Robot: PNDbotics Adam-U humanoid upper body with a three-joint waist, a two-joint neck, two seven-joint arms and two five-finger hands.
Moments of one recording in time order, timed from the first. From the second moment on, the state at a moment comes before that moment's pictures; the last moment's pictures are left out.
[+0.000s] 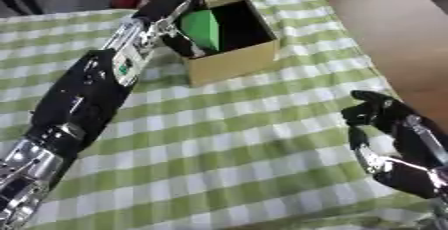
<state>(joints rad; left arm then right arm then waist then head) -1.06 0.16 -0.16 -0.87 -0.99 -0.07 -0.07 -0.11 -0.34 0.06 -1.84 -0.01 -0.23 0.36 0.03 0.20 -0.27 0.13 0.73</state>
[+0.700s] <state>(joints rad) -1.03 0.19 -0.17 -1.04 -0.72 -0.10 0.04 -0.10 -0.34 0.05 -1.84 -0.01 -0.23 0.36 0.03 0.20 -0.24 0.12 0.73</state>
